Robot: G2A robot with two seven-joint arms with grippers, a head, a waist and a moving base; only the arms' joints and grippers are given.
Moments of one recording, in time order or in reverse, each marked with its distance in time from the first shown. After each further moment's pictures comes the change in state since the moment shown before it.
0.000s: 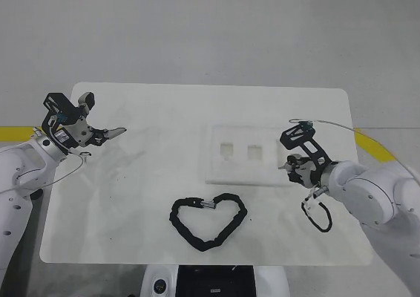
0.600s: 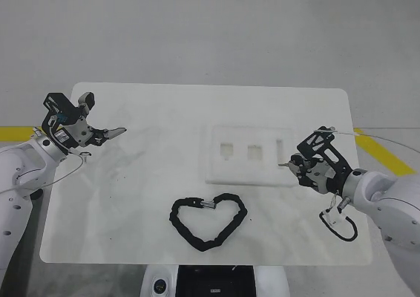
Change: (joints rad) left arm 0.000 0.000 0.000 0.000 0.000 0.000 0.000; right arm -0.201 0.021 0.213 -0.028 0.126 -0.270 -0.221
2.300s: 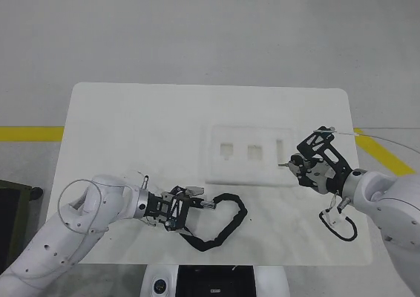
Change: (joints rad) left arm -0.029 -0.036 0.534 -0.262 0.716 -0.246 0.305; right arm 0.000 0.000 0.000 0.000 0.000 0.000 0.001
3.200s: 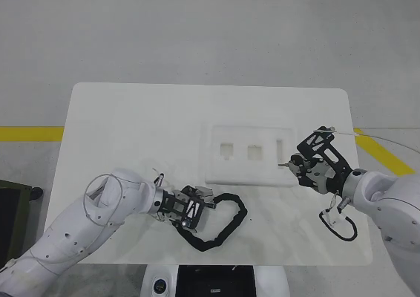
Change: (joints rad) left arm -0.139 -0.049 0.156 0.082 0.062 -0.025 -0.046; right arm 0.000 0.000 0.000 0.000 0.000 0.000 0.000
